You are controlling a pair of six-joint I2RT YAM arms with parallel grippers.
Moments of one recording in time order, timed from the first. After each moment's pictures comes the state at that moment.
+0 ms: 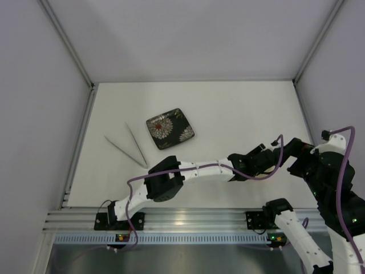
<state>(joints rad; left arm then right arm) -1.32 2.36 2.01 -0.34 -0.45 -0.05 0.23 0.47 1.20 -1.15 0.23 0.47</state>
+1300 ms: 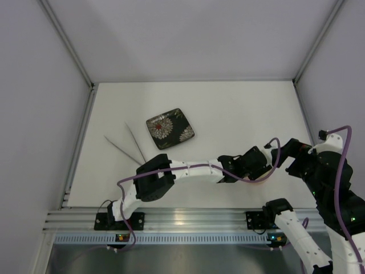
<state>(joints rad) -1.31 2.20 1.74 -0.17 -0.30 -0.06 0.23 0.47 1.19 -1.15 0.20 0.46</state>
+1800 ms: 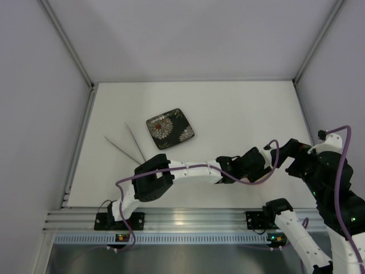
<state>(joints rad) -1.31 2.18 1.69 -0.12 -0.26 -0.05 0.23 0.47 1.19 -1.15 0.19 0.46</state>
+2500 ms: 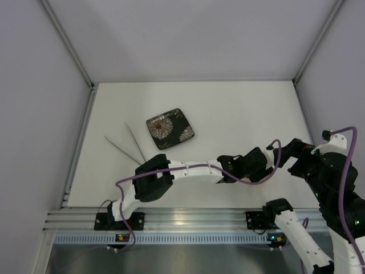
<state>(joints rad) -1.31 2.17 1.71 -0.14 -0.21 -0.05 0.23 0.48 1.23 -1.16 0.21 0.45</state>
